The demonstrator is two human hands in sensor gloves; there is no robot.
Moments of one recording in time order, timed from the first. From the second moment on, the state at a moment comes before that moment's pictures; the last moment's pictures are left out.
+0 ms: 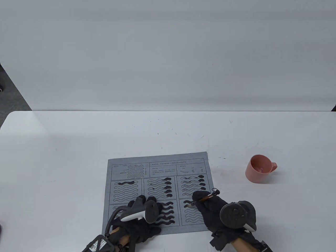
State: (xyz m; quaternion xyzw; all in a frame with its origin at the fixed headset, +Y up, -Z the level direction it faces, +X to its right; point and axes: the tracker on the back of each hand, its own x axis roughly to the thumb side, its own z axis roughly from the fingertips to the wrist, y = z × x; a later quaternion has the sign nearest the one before) left_hand -0.146 -0.789 -0.283 -0.37 -0.18 -0.04 0.91; right_hand 0.136 -0.718 -0.264 0.27 -0.09 0.90 0.34
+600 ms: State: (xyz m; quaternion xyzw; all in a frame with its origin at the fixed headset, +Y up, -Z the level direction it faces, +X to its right) left_hand -0.146 -0.789 -0.283 -0.37 -0.18 -0.04 0.91; right_hand 0.139 -0.717 -0.266 0.27 -0.09 0.90 0.33
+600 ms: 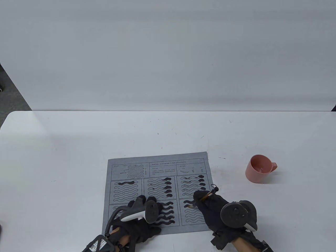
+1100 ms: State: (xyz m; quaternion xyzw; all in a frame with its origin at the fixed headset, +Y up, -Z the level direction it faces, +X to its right) left_hand -0.146 -0.789 -0.283 -0.37 -0.18 -0.05 0.91; right_hand 0.141 -0.717 -0.266 0.27 -0.10 0.90 0.32
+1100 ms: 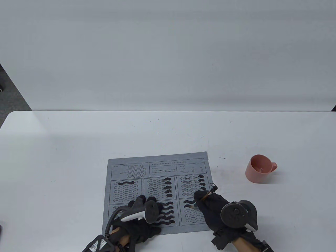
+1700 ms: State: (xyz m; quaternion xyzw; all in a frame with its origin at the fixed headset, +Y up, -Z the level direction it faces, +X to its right) left_hand -0.146 -0.789 -0.283 -0.37 -0.18 -0.05 0.91; right_hand 0.145 -0.716 -0.267 0.26 -0.10 0.91 0.32
